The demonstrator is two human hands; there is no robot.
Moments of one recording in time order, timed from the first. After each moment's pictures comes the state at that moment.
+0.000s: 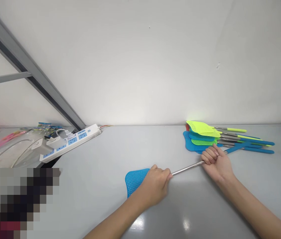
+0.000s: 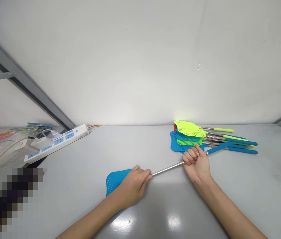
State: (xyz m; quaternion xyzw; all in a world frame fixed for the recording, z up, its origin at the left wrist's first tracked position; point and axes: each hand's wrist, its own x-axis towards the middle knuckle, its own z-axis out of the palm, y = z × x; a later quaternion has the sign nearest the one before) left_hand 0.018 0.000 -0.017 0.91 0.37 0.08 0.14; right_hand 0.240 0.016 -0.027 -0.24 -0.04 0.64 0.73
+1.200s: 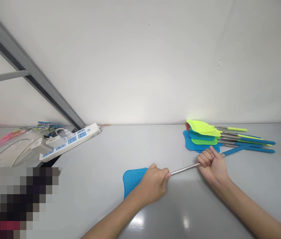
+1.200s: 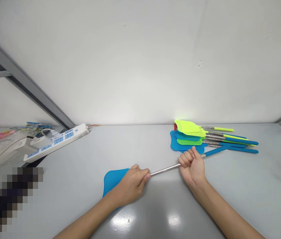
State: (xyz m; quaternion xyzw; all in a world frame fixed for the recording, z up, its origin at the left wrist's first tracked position) left_hand 0.017 0.001 -0.008 0.89 0.39 0.09 0.21; right_hand 0.223 0.012 -0.030 -0.27 -0.04 0.61 0.74
